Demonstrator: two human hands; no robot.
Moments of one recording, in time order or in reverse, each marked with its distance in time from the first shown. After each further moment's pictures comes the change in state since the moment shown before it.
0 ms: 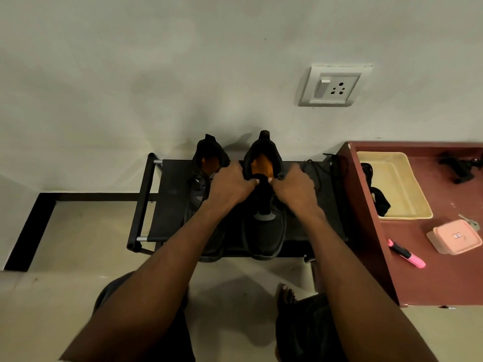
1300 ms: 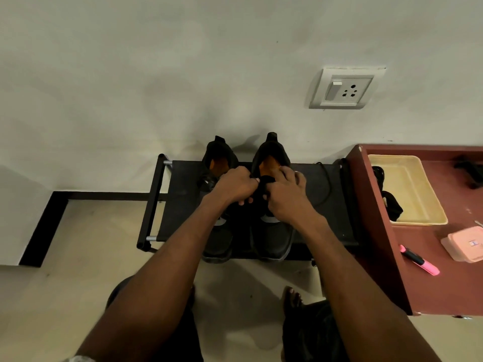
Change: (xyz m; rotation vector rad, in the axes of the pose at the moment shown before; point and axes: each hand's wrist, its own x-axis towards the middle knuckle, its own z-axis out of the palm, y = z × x) left_hand 0.014 -0.014 -0.011 -0.070 -0.286 0.009; right_hand -0.002 0.001 0.028 -0.602 -0.092 -0.559
